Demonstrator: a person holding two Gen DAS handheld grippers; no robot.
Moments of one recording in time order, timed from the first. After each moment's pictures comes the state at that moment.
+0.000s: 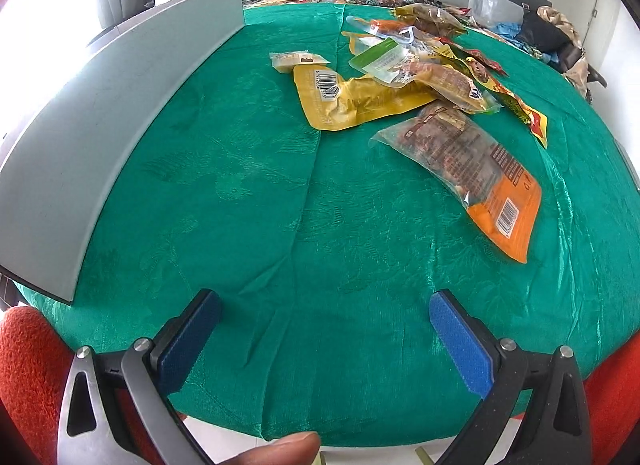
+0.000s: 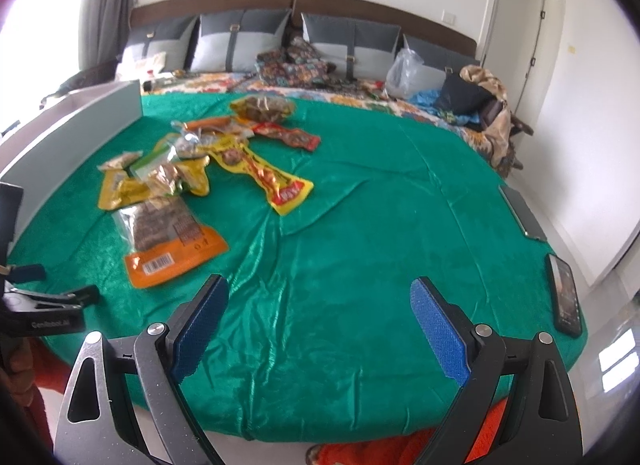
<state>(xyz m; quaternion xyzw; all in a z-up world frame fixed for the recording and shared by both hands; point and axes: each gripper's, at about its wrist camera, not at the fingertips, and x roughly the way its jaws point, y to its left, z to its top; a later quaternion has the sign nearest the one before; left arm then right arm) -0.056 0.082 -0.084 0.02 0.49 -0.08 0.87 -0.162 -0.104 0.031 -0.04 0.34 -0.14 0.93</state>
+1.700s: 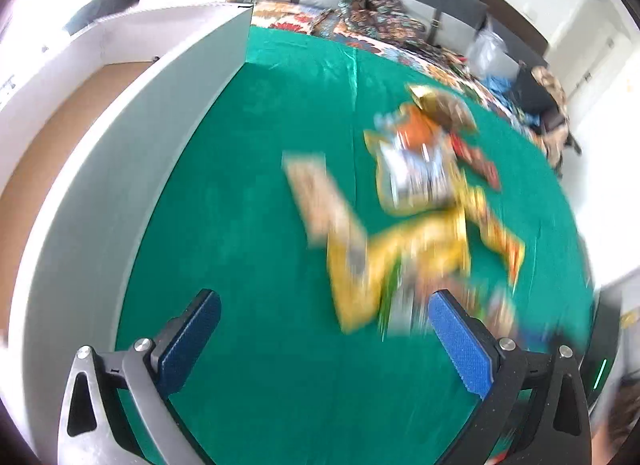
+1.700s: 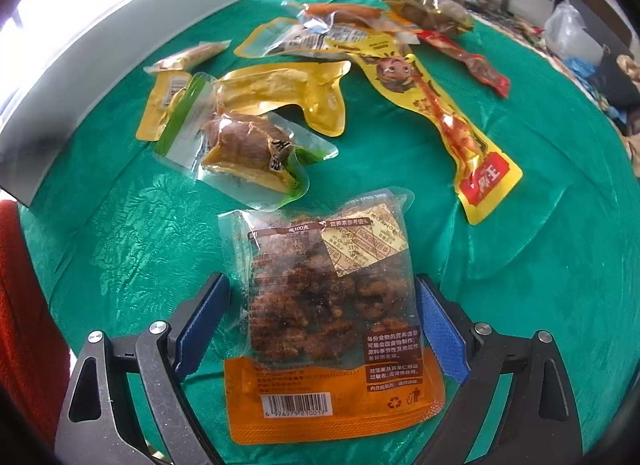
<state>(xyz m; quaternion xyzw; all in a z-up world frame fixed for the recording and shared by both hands) 0.082 0.127 -0.012 -0.11 0.50 -0.15 0.85 -0.042 -0.080 -0.039 -0.07 0.52 0.08 0.85</state>
